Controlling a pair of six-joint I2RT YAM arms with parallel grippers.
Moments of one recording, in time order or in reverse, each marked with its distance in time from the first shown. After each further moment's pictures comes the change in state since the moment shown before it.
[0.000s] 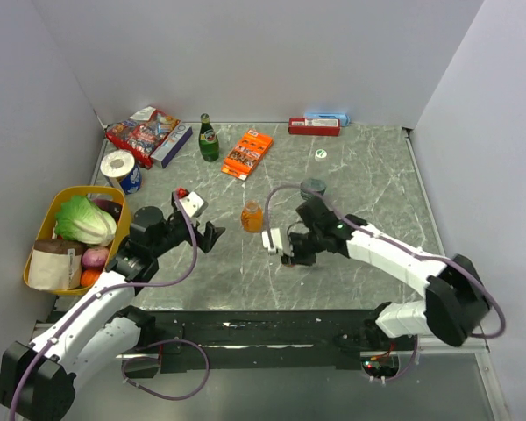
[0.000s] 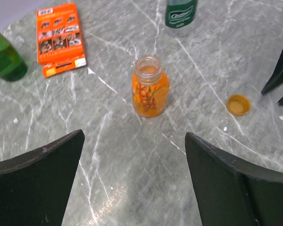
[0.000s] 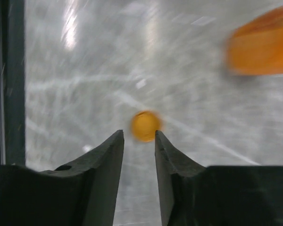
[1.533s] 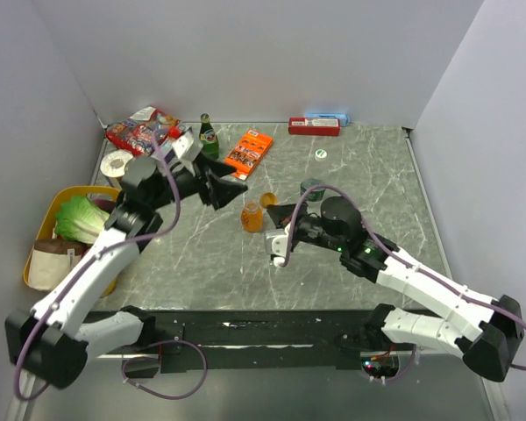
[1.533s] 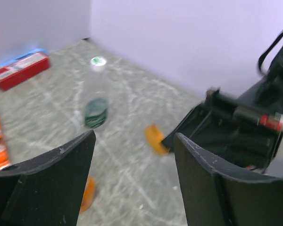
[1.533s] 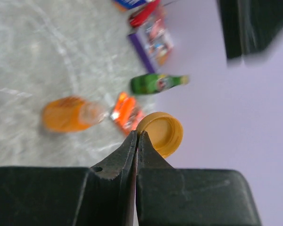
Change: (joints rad) left arm 0.006 0.251 0.459 0.102 0.366 -0.394; right arm 0.142 -0.291 -0.056 0.506 0.195 -0.307
